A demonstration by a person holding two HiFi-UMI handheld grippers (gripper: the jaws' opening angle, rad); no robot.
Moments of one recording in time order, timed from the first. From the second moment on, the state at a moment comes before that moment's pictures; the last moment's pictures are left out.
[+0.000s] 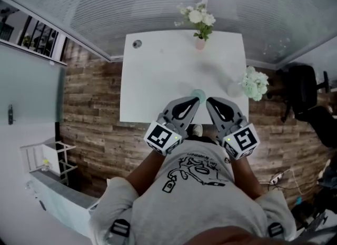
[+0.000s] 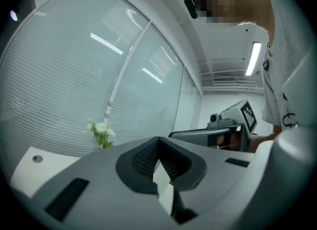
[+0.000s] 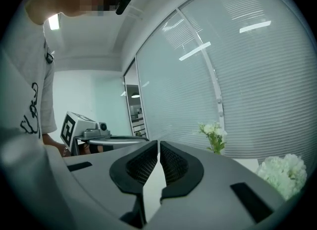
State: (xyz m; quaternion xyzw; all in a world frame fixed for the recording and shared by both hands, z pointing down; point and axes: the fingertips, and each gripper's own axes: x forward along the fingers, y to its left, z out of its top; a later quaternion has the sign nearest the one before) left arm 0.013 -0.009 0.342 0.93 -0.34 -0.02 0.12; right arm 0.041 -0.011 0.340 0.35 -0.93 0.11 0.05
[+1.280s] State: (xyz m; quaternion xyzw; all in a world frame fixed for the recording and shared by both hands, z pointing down) left arm 0.022 -0.006 0.294 0.94 -0.33 -0.05 0.11; right arm 0.042 -0.010 0.295 0.35 -0.93 0.09 0.03
